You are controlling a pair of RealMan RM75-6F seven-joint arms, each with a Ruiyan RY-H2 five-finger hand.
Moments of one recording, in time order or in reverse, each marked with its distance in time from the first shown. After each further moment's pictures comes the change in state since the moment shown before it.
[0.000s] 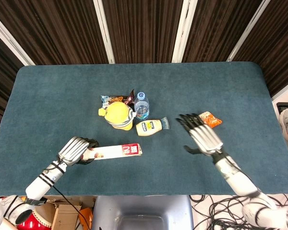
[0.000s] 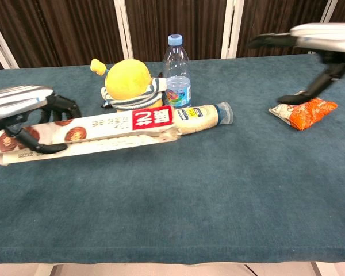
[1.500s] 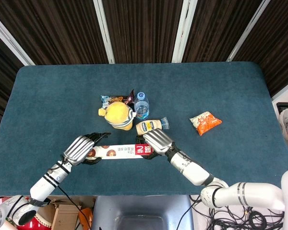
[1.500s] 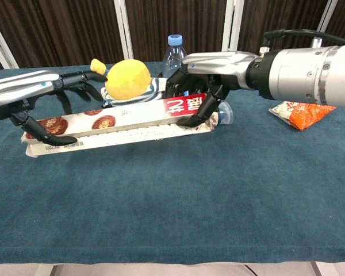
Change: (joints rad) left arm -0.032 0.029 0.016 -0.092 -0.028 0.048 -0.048; right arm 0.354 -0.218 -0.044 0.059 0.306 -0.083 -0.008
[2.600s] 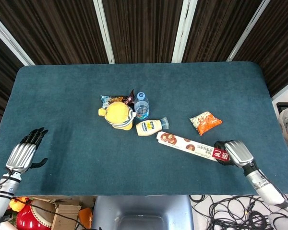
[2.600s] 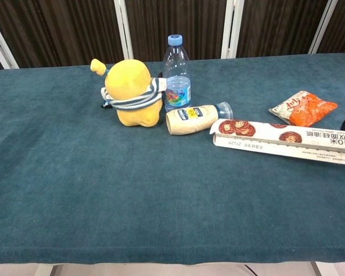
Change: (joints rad) left arm 0.273 0.079 0.069 0.227 -0.121 0.174 0.005; right arm -0.500 -0.021 -0.332 0.774 -0.574 0.394 0.704
